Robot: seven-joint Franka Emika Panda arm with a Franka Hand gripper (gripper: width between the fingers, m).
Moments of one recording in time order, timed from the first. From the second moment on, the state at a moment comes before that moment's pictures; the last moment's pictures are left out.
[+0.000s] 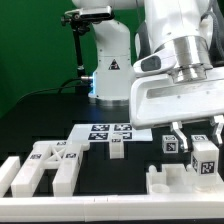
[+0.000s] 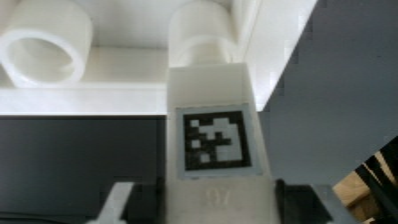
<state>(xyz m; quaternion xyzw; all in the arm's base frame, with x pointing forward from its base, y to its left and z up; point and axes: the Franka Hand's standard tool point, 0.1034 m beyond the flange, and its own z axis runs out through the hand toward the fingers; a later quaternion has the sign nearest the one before) 0.636 0.118 0.091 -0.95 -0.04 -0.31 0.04</state>
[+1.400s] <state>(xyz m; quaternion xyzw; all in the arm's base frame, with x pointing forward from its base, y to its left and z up) 0.660 0.113 0.102 -0.97 -0.03 -0.24 0.04</state>
